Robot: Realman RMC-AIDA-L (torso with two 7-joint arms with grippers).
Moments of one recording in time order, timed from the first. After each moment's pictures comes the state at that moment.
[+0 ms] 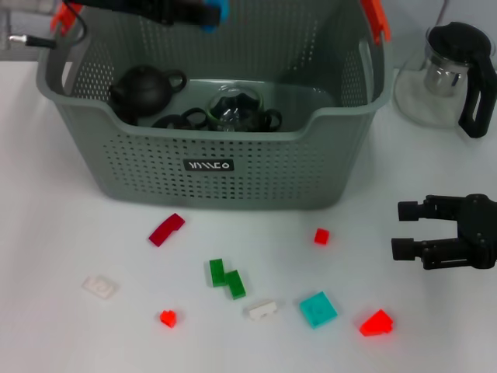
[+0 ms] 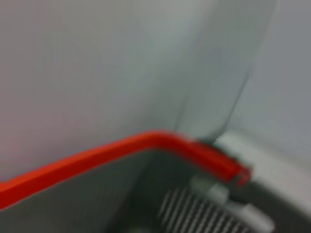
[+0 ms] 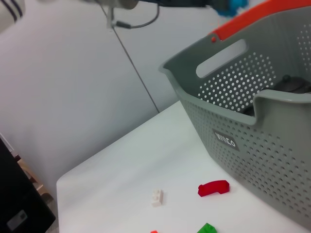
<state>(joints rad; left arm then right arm) -0.81 -1.98 0.77 1.05 2.17 1.49 -2.18 0.50 2.03 -0.64 -0.78 -2.11 -1.83 1.64</state>
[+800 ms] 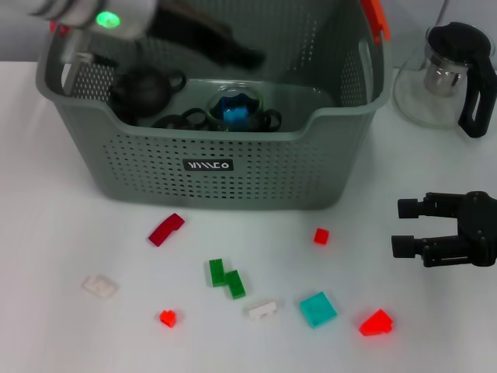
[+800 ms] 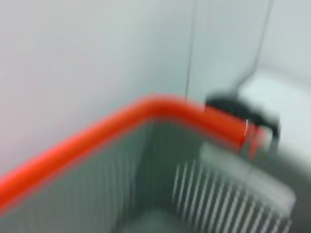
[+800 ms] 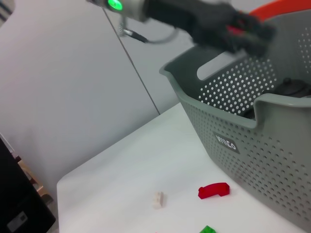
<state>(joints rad) -0.81 -2.14 1.00 1.30 2.46 1.37 -2.31 0.50 2.03 -0.63 -0.78 -2.11 -1.84 1.64</state>
